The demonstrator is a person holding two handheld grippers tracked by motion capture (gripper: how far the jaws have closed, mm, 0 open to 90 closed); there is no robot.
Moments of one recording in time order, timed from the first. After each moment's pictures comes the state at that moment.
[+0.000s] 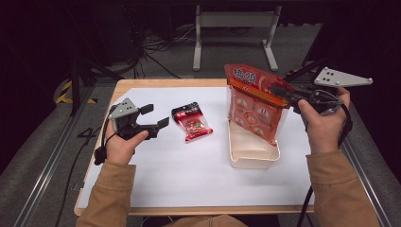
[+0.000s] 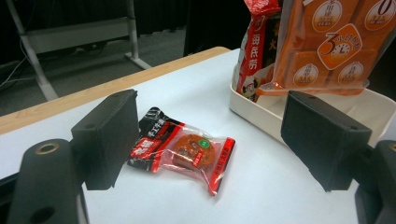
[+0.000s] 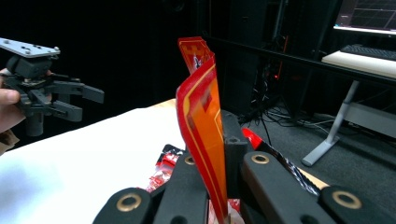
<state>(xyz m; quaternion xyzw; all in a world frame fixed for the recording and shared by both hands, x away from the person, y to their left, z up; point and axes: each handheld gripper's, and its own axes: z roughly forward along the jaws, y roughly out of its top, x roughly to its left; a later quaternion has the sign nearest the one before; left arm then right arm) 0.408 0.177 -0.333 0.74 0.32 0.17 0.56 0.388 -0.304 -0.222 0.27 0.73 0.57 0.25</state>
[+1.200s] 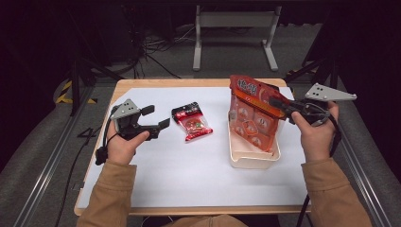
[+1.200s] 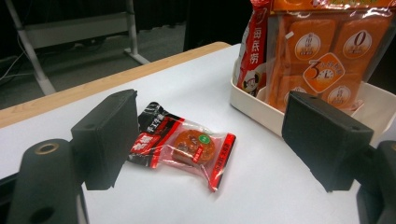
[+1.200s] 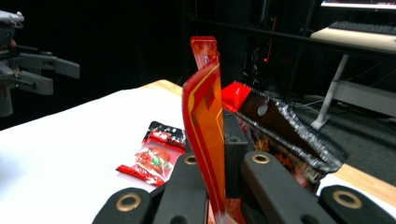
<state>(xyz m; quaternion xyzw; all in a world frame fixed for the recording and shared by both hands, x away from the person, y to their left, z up) 0.410 0.175 -0.338 0.75 0.32 0.17 0.56 0.395 -0.311 -0.270 0.30 0.74 0.55 0.25</state>
